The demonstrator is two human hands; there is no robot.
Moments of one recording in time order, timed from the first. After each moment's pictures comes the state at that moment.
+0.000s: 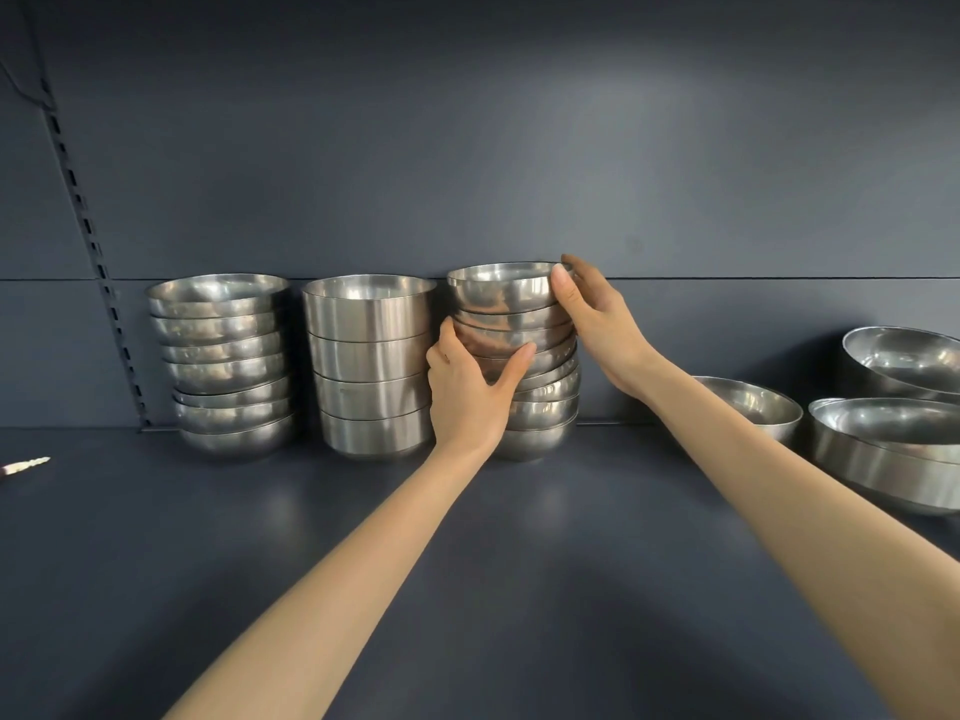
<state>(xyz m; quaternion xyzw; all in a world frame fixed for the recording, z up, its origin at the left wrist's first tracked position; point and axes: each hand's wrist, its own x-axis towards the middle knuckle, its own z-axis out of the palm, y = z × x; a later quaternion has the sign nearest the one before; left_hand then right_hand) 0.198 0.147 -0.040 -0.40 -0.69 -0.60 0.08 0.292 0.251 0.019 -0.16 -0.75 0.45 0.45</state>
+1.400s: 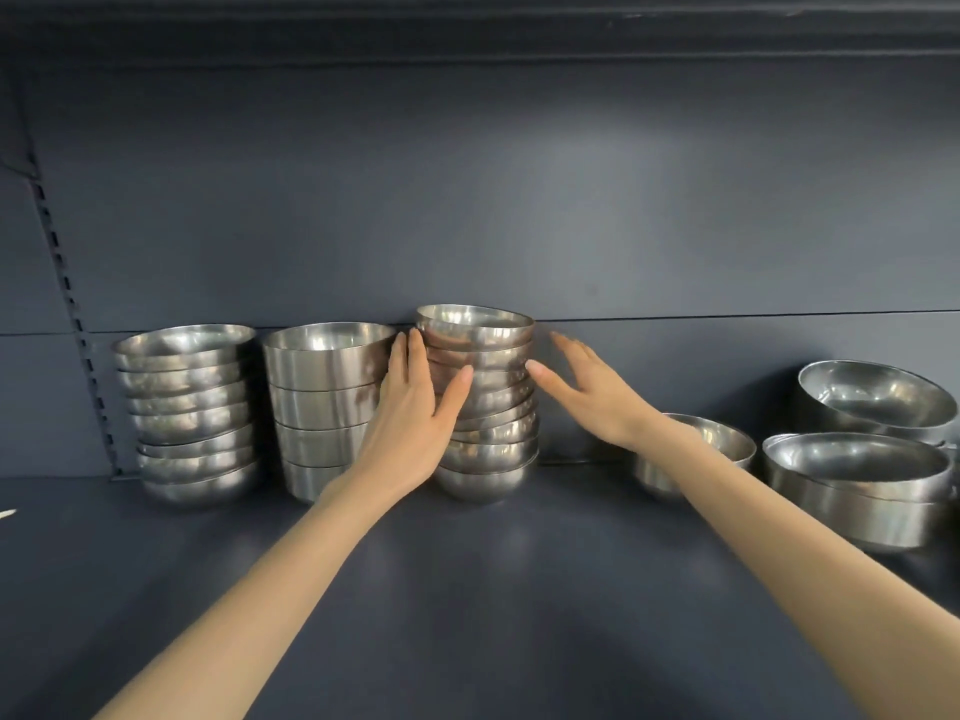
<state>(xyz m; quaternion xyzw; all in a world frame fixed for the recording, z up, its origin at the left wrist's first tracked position) 0.199 0.115 -0.006 -0.50 -0.75 -0.43 0.09 0.343 0.268 0.006 -0.25 -0.89 0.23 0.30</state>
